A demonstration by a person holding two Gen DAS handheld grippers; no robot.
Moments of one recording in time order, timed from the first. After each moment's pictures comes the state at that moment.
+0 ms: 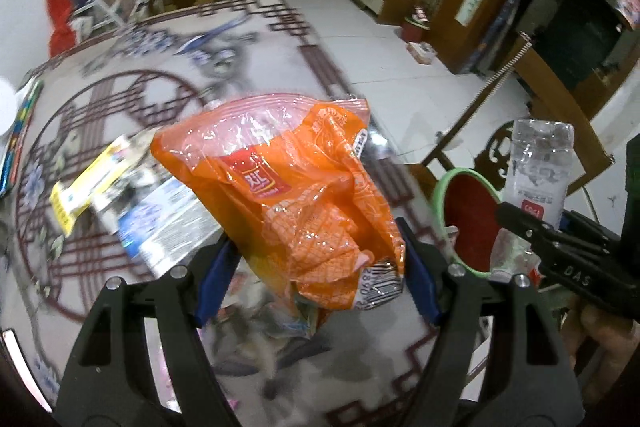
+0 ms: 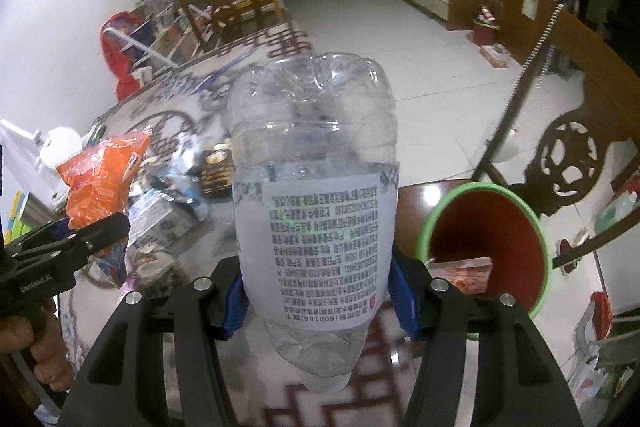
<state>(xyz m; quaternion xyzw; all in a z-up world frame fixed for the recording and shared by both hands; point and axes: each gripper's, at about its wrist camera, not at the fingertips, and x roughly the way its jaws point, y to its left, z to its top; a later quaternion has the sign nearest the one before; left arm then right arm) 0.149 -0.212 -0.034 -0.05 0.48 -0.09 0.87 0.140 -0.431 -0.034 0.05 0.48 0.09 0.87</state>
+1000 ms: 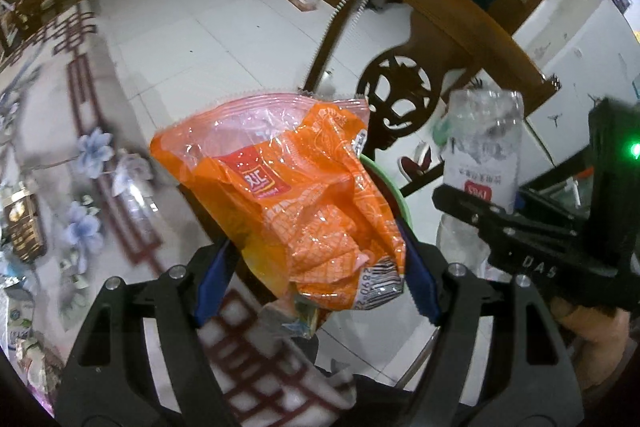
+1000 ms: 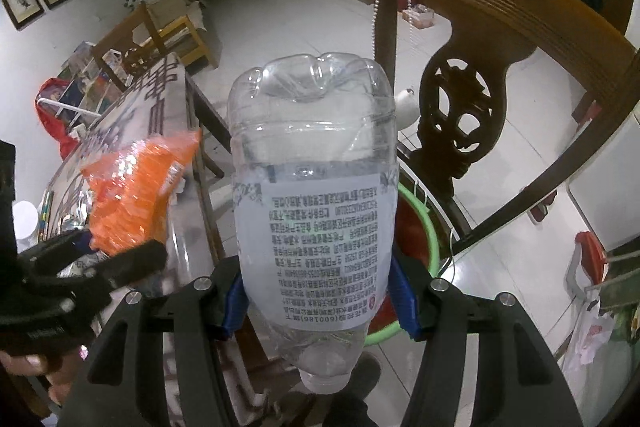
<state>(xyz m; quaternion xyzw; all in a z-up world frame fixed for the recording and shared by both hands) 0.201 -0.461 -0.074 0.01 0.52 -0.28 0.81 0.142 -0.642 -0.059 0.14 0.50 -0.01 0.85</state>
